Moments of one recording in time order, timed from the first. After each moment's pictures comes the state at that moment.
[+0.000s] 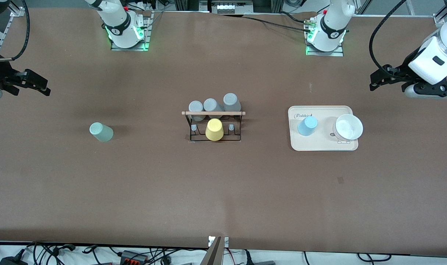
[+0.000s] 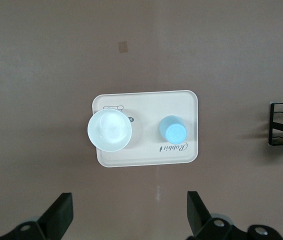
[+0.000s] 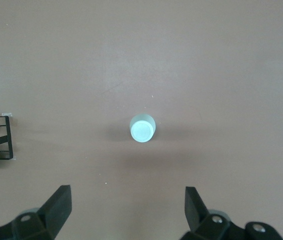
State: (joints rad) left arm -0.03 -0.03 -0.05 -1.66 -0.02 1.57 -0.06; right arm -0.05 -0.03 0.01 -1.70 0.00 1.68 -0.03
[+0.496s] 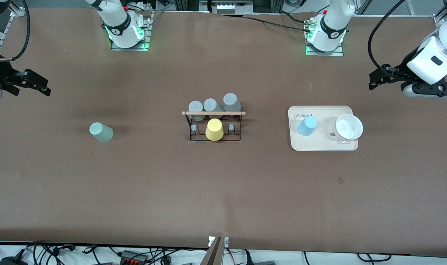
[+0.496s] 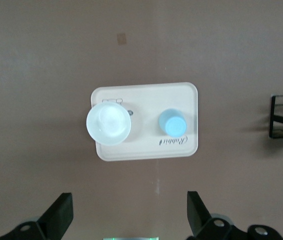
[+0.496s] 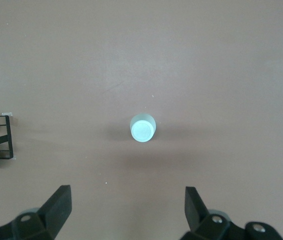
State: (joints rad) left arm -0.03 -0.03 -0.05 -1.66 -0.02 1.52 -0.06; right arm -0.05 -0.03 0.01 -1.70 0.00 1.68 -0.03
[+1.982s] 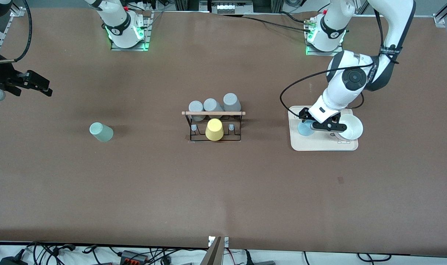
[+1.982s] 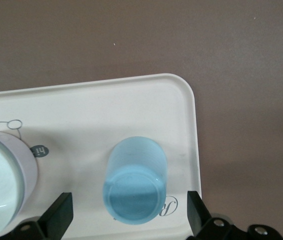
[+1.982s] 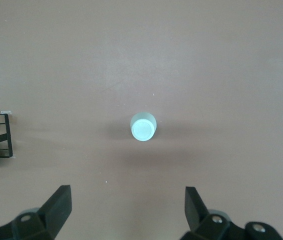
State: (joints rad) left arm -0.10 0.19 -0.17 -2.33 0.04 2.52 -0.24; right arm -0.05 -0.02 0.01 -1.70 0.00 1.67 -0.03
